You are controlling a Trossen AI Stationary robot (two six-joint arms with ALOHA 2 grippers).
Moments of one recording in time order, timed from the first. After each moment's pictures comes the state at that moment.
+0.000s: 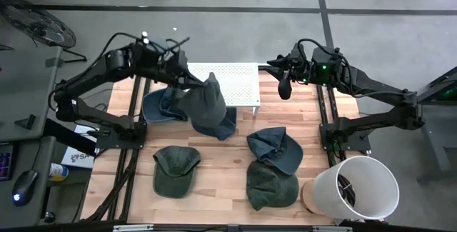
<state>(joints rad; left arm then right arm) 0.33 1.21 1.61 -0.87 0.30 0.05 -0.33 1.08 1.21 -0.33 0.06 0.04</state>
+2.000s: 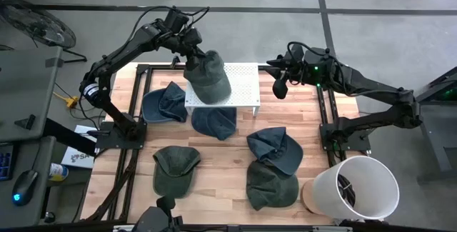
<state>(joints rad) 0.83 1.57 1.61 -0.86 0.35 0.41 -0.33 1.12 1.21 -0.39 0.15 -0.01</state>
